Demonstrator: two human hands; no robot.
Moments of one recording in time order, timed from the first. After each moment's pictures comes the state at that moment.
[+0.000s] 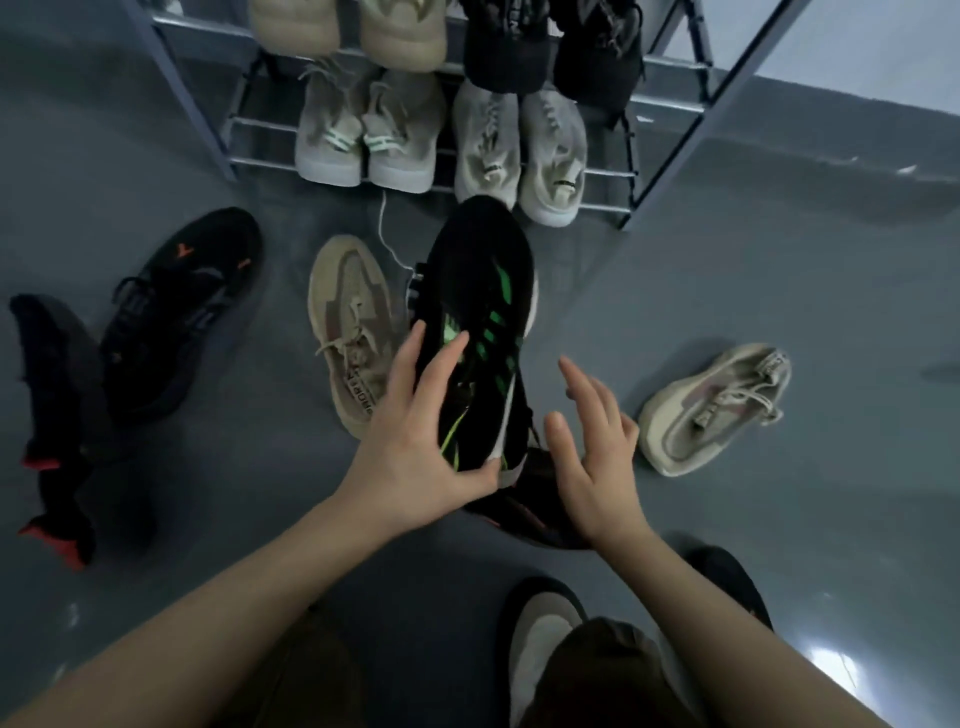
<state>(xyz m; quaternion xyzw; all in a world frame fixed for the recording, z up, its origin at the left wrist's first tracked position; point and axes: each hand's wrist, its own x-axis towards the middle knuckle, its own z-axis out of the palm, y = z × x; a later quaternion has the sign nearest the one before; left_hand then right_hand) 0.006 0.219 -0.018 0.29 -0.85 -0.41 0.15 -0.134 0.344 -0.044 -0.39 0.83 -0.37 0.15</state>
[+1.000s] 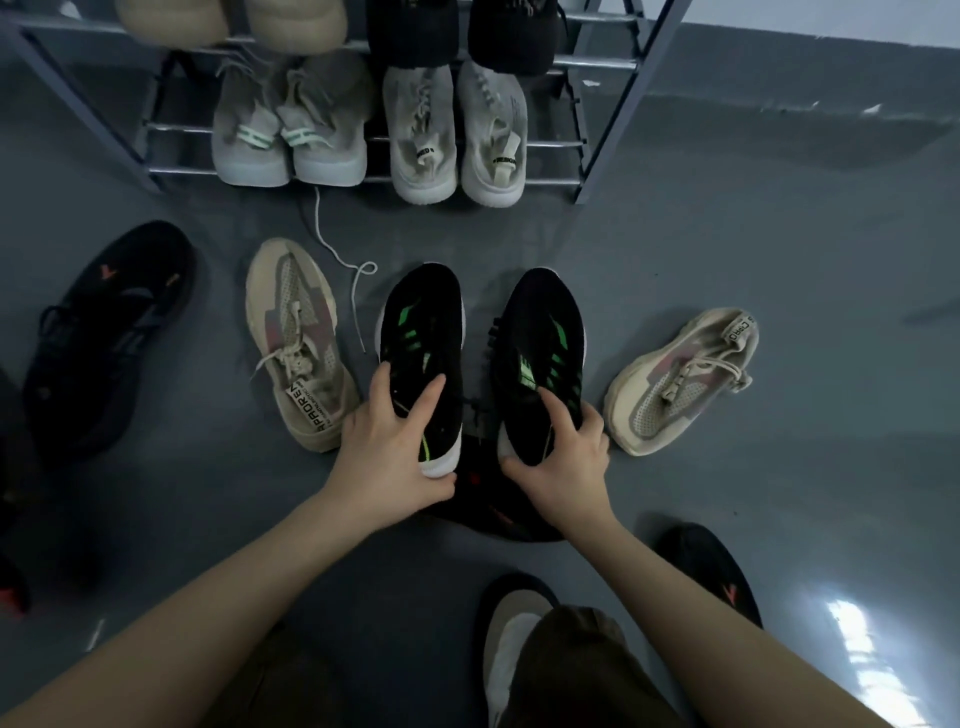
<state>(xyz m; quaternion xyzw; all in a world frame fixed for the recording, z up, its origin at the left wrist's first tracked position) -0.022 0.221 -0.071 0.31 -0.91 -0.27 -0.07 -0.155 0.365 -0.078 -0.24 0.90 -0.25 0.26</state>
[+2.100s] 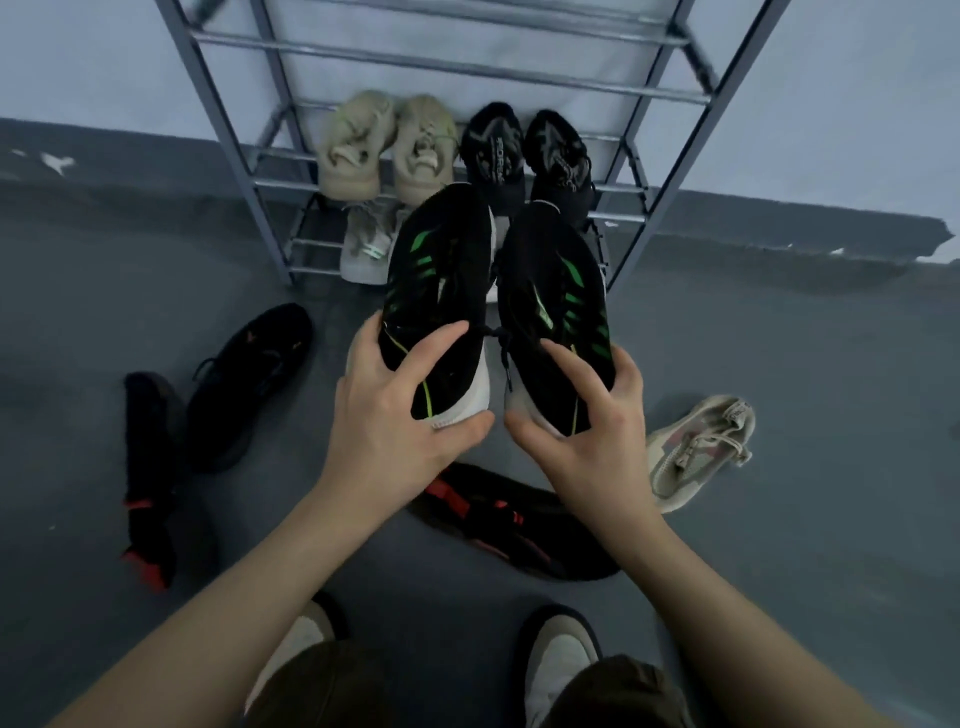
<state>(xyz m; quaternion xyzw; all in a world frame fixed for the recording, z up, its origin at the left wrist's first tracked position) 0.027 0.206 0.080 0.33 -0.83 -0.35 0.29 -0.108 0.323 0.070 -0.39 0.80 -0.44 0.06</state>
